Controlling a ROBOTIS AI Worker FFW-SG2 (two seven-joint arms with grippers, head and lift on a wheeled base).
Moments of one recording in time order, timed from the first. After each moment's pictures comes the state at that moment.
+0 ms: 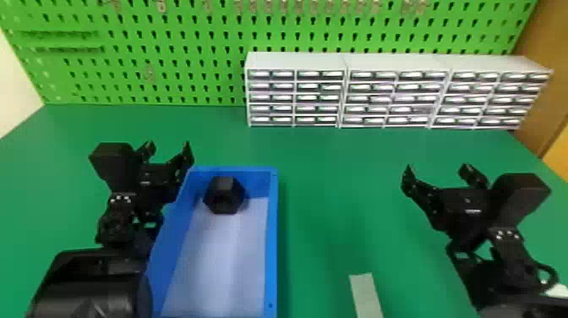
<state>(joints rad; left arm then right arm) -0.02 0.00 0.08 -1.69 0.04 0.07 -0.11 0.14 -0.03 -0.09 -1.87 -0.07 0.05 0.12</state>
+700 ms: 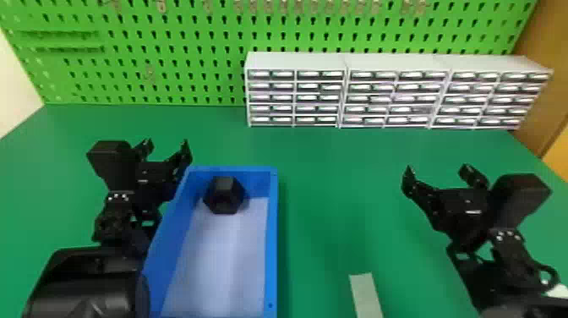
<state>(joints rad) -0.02 0.00 0.09 -1.70 0.03 0.07 -0.12 0.14 -0.04 -0.09 -1.87 -0.07 0.06 0.12</state>
